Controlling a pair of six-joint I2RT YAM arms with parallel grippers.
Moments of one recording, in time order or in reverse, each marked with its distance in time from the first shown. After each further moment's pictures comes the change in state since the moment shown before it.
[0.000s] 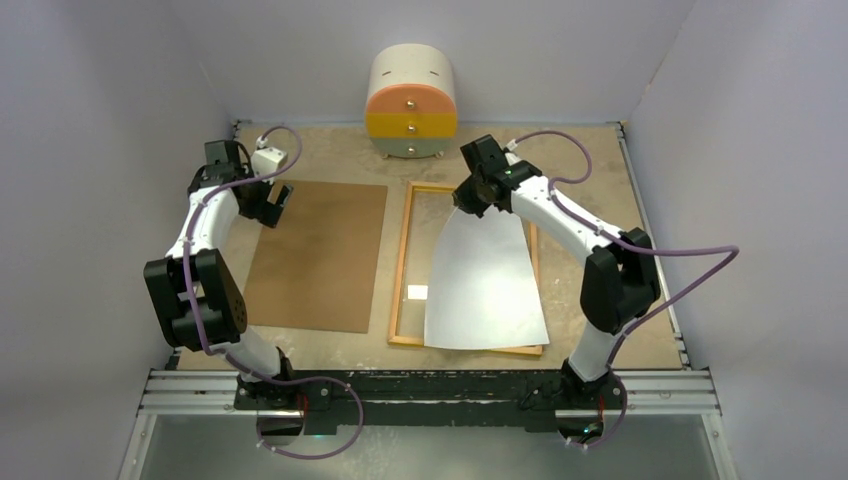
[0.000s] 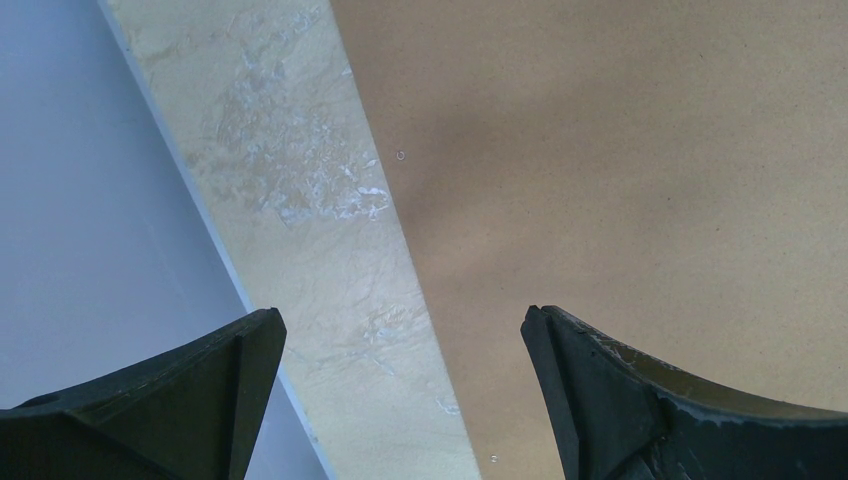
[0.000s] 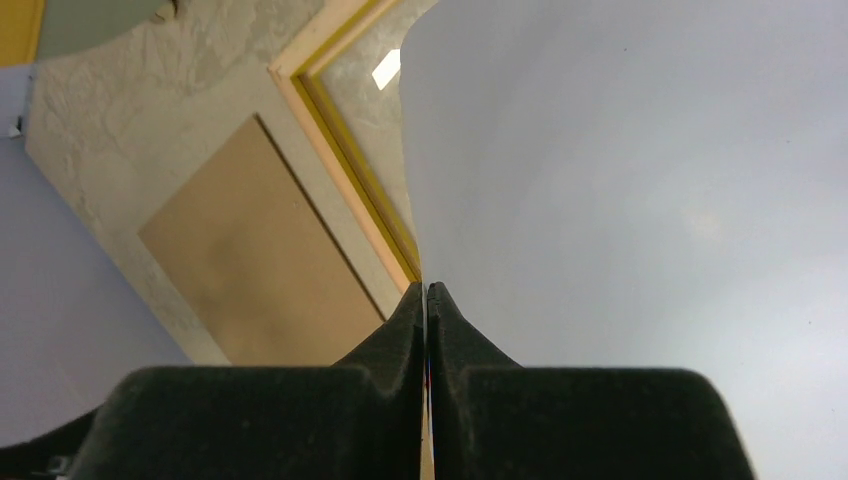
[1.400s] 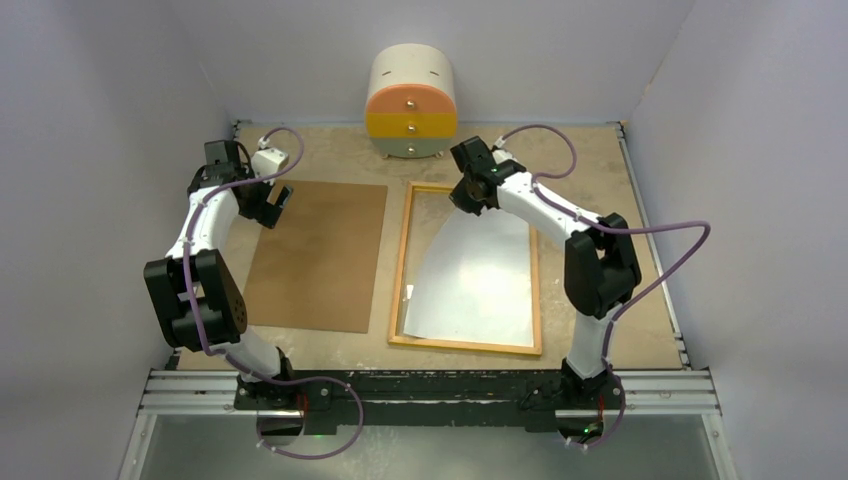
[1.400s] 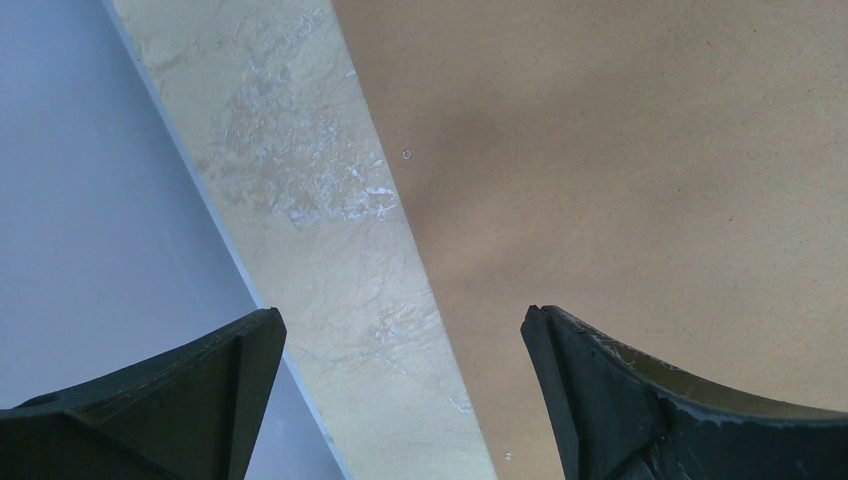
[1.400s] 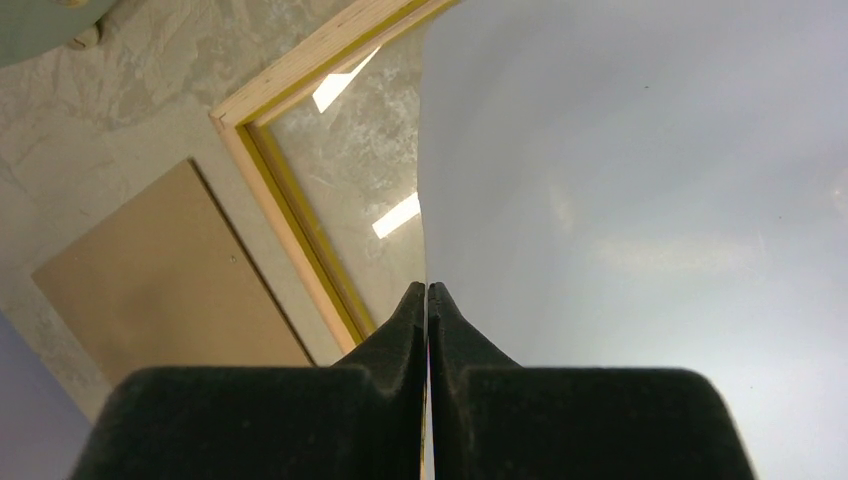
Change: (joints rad) left arm 0.000 -0.002 0.000 0.001 -0.004 0.041; right arm 0.004 0.132 0.055 0.036 0.117 -0.105
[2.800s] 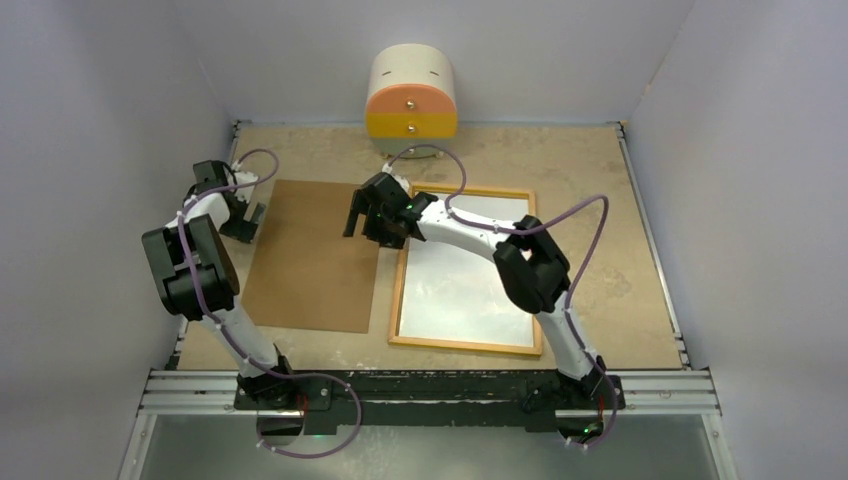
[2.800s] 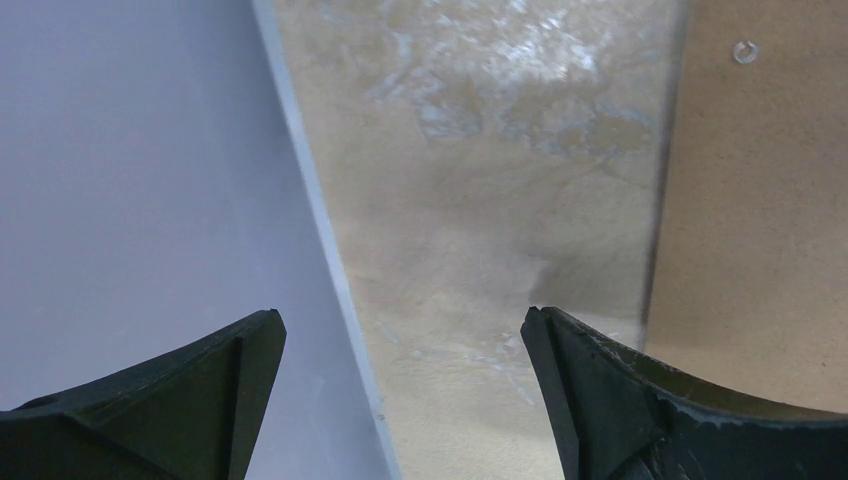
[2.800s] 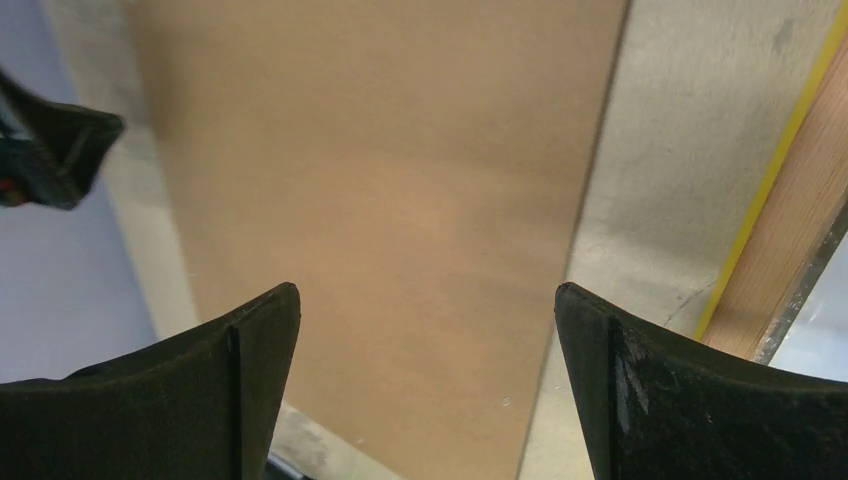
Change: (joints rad) left arm 0.145 0.229 -0.036 0.206 -0.269 0.000; right arm 0.330 0.290 0.248 0.227 -0.233 -0.131
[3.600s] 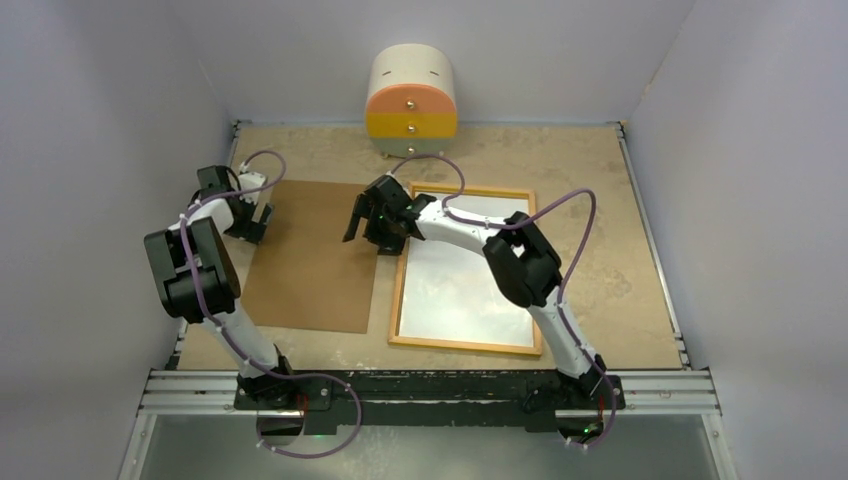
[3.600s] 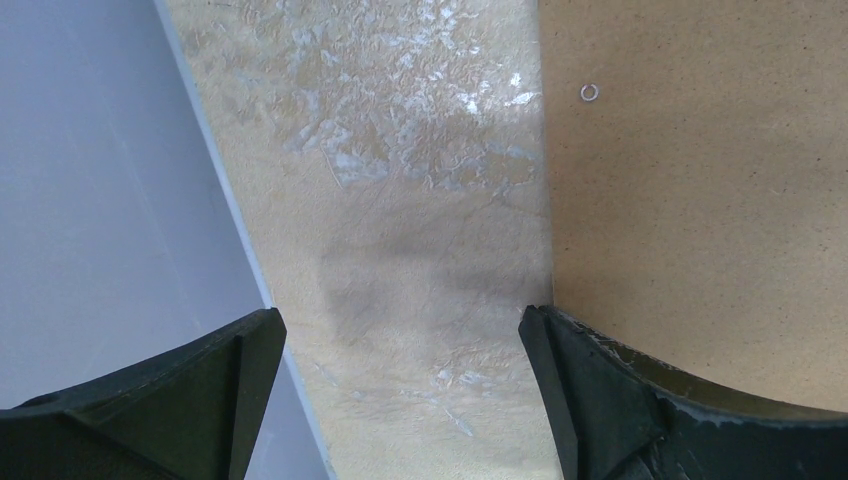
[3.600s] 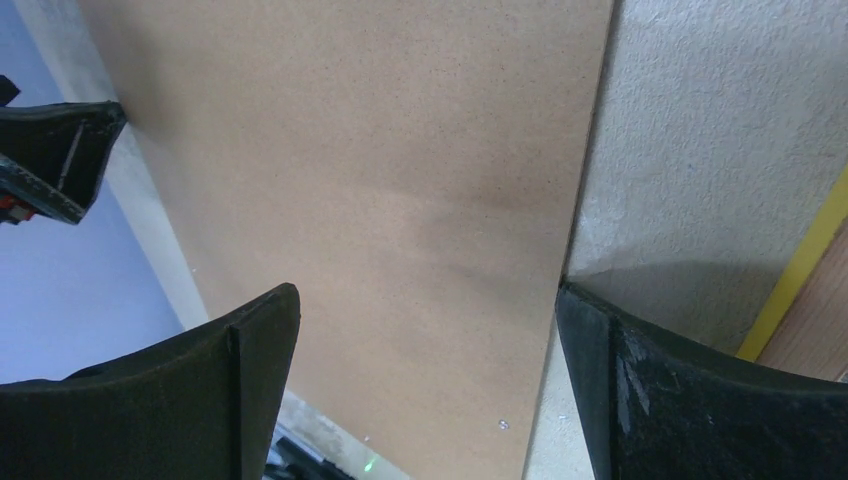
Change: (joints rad) left arm -0.015 -0.013 -0.080 0.064 0.164 -0.018; right arm -0.008 0.104 0.009 0.022 -0.115 0.058
